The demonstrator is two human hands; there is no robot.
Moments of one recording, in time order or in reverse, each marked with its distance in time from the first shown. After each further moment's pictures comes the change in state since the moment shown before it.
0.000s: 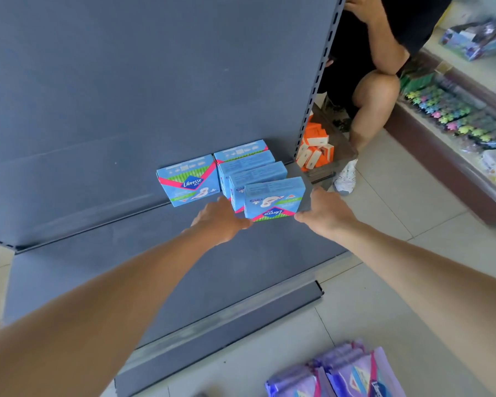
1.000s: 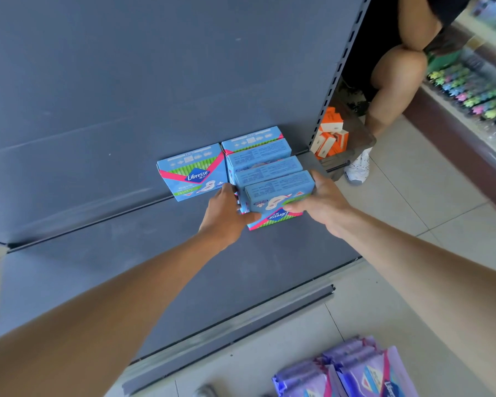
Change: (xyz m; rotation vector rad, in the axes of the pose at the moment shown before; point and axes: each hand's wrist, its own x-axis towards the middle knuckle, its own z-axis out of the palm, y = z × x) left_hand 0.024 -0.018 0.015 -0.444 0.098 0.047; right_hand 0.051 -0.015 0.041 0.781 -0.074 0.075
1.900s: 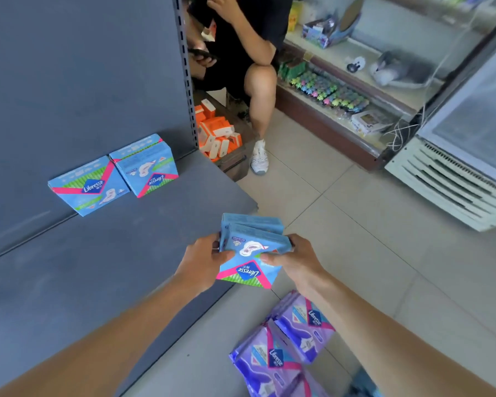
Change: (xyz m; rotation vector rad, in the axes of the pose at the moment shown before) left_hand -0.165 0.042 0.092 0.123 -0.373 0.138; right_hand -0.222 0.122 -0.079 0.463 0.178 0.112
